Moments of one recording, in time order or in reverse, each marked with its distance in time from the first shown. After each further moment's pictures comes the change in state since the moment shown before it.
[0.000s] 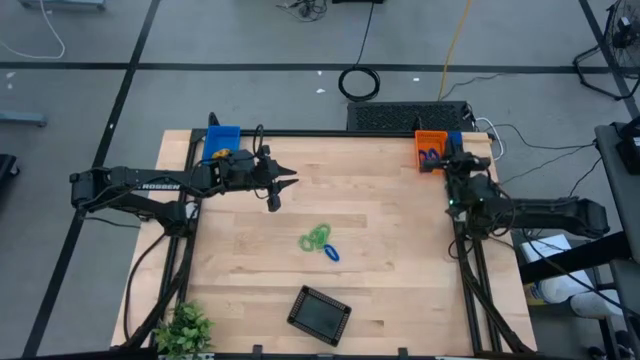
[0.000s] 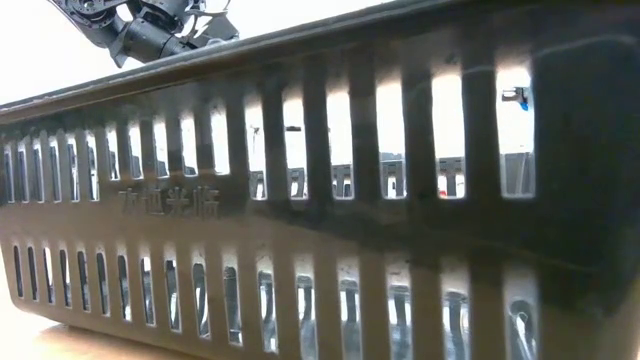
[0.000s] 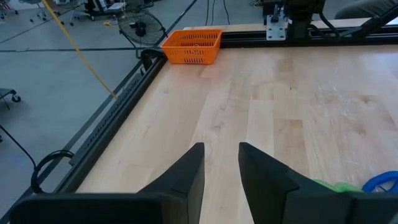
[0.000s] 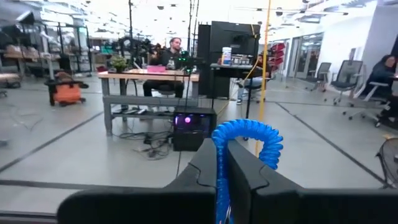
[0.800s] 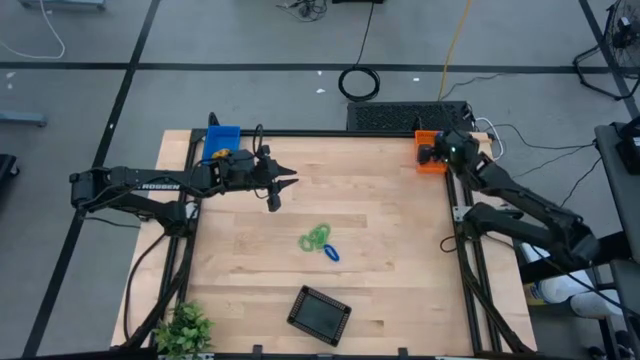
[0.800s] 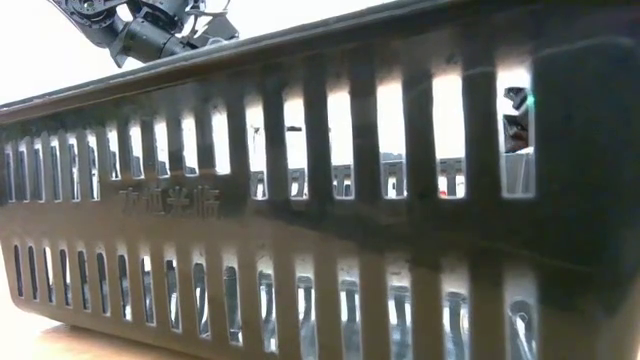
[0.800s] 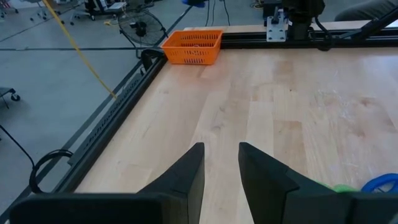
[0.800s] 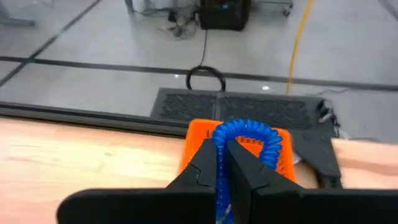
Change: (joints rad) left arm 0.000 0.000 0.000 0.004 0.000 -0.009; right arm -0.671 0.182 0.304 -0.977 -0.884 0.636
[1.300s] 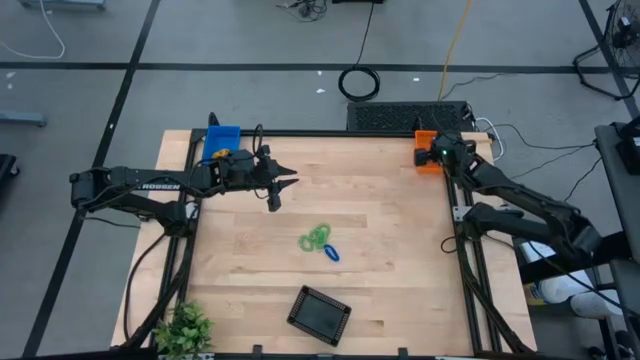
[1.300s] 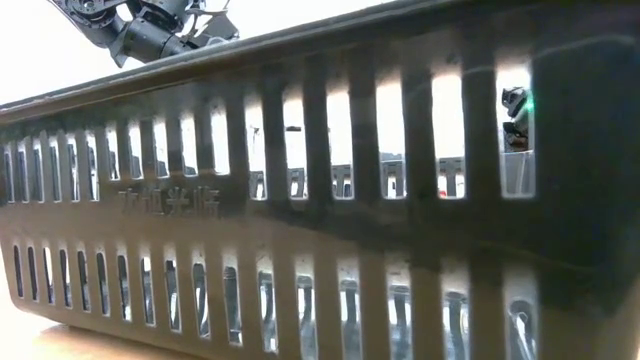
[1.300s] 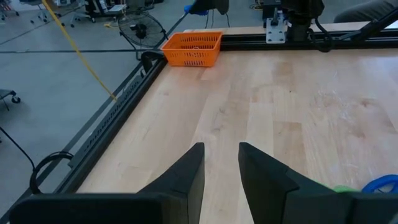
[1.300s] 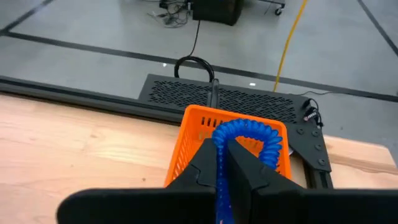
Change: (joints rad) left arm -0.001 0.000 0.000 0.006 0.000 0.004; right arm 0.058 0.064 0.001 -0.021 0.097 -0.020
